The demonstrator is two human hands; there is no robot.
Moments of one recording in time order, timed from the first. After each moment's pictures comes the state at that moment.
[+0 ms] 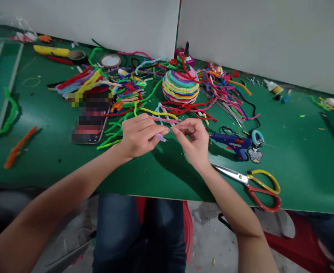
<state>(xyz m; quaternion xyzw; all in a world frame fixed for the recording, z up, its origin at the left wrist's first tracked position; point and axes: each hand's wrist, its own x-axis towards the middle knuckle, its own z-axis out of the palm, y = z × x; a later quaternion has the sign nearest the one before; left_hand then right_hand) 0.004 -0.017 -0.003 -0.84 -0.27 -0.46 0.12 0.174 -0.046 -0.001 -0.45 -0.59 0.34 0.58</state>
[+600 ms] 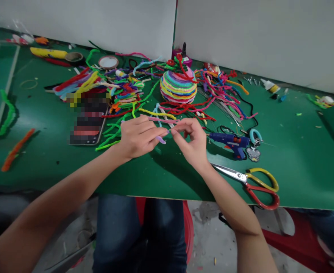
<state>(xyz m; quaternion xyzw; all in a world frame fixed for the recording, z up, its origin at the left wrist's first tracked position) 0.004 -0.018 -0.001 -0.85 -0.26 -0.43 0.17 0.178 -0.047 0.001 -0.46 -0.63 0.31 0.54</state>
